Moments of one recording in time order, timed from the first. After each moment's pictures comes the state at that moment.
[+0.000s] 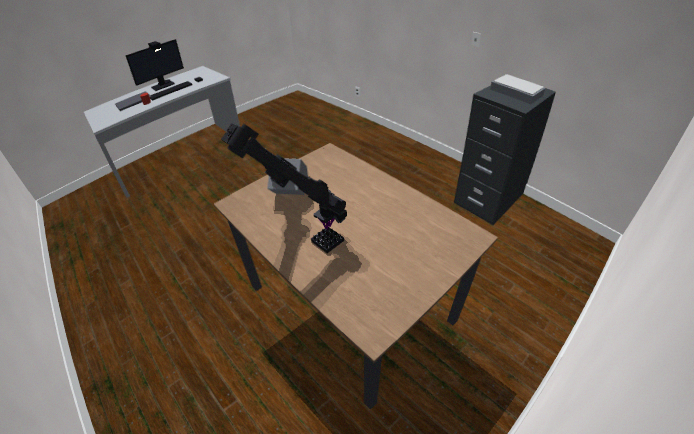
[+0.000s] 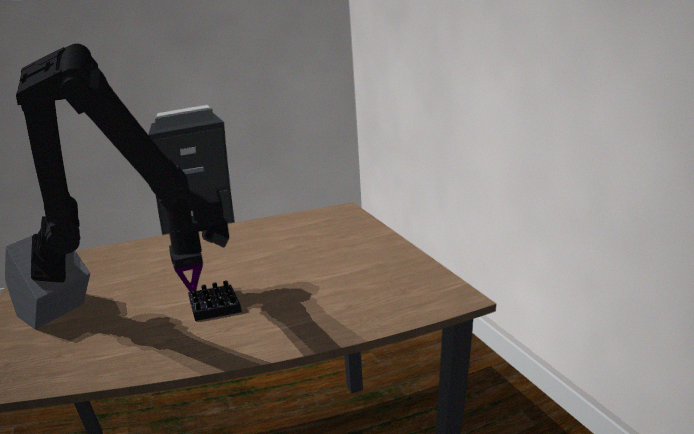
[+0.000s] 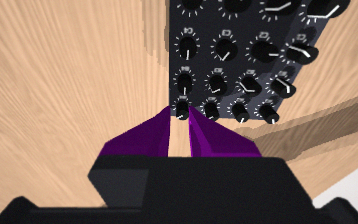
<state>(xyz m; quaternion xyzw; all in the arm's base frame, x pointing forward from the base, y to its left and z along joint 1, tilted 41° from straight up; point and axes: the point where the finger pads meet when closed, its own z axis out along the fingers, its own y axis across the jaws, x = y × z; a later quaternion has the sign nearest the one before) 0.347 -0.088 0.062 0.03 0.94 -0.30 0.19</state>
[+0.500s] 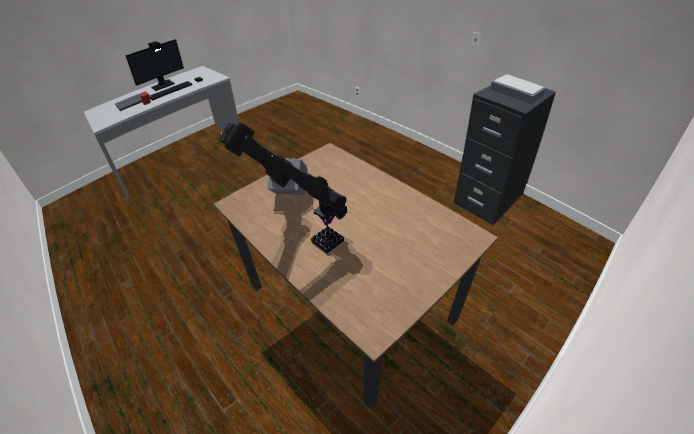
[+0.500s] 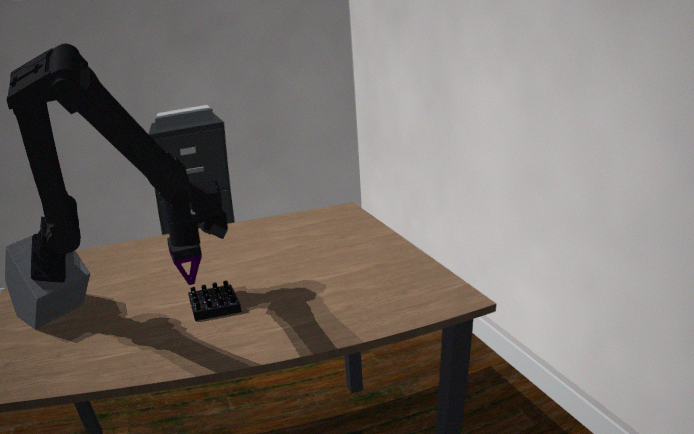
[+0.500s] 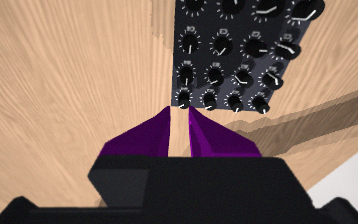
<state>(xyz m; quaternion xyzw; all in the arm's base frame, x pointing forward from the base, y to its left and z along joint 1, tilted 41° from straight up) 0.342 -0.076 0.075 0.02 0.94 -0.30 0.19</state>
